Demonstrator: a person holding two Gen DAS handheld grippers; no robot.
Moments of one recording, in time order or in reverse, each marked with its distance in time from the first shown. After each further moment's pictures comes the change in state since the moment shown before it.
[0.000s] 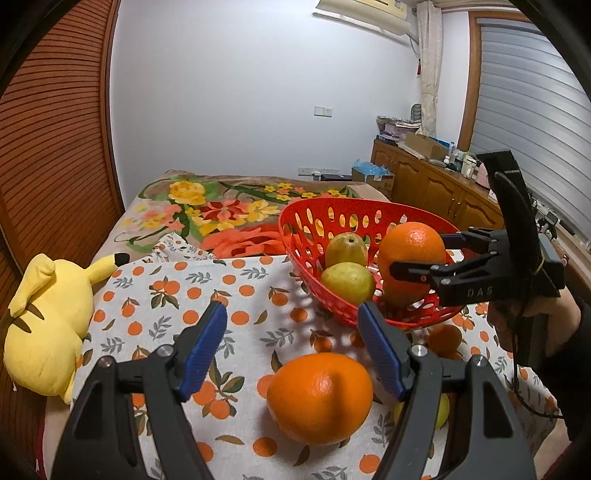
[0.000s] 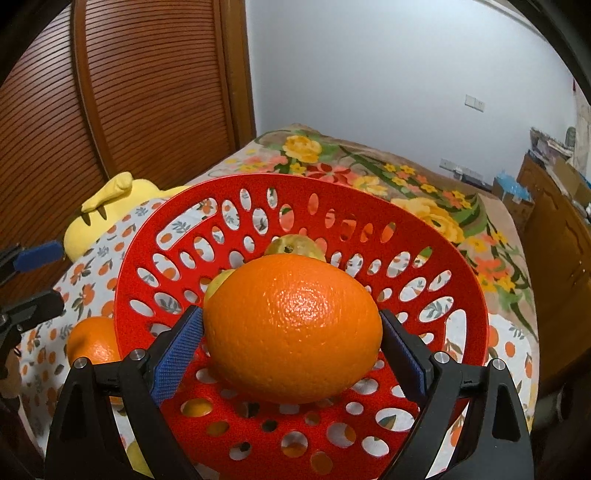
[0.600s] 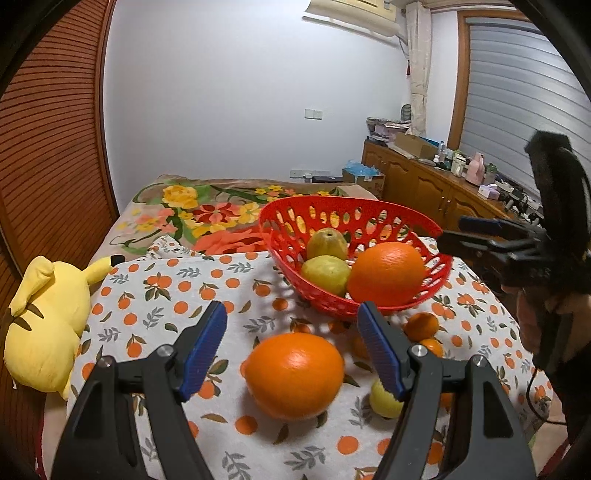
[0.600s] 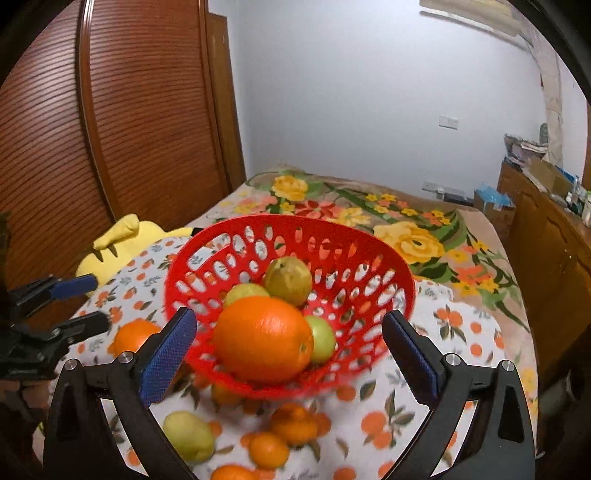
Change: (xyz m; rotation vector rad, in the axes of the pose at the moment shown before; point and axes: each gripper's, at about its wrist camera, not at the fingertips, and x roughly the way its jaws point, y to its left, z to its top) left arm -0.025 -0.019 -0.012 0.023 -0.015 -0.031; right arm -0.088 0.001 -0.030 0.073 -0.168 -0.023
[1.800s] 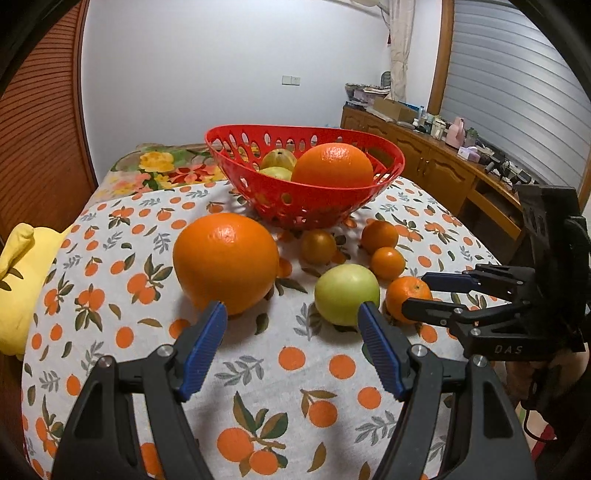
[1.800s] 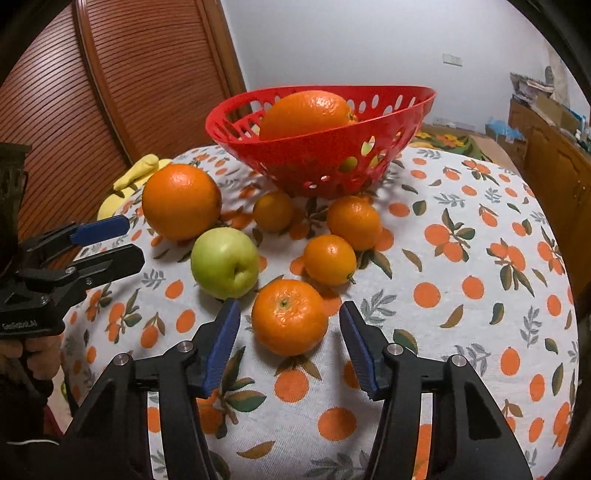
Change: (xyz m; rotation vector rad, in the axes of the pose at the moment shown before) left arm -0.004 -0.043 -0.074 0.028 0.127 -0.063; right arm -0.005 0.031 -0.131 0.080 0.202 0.074
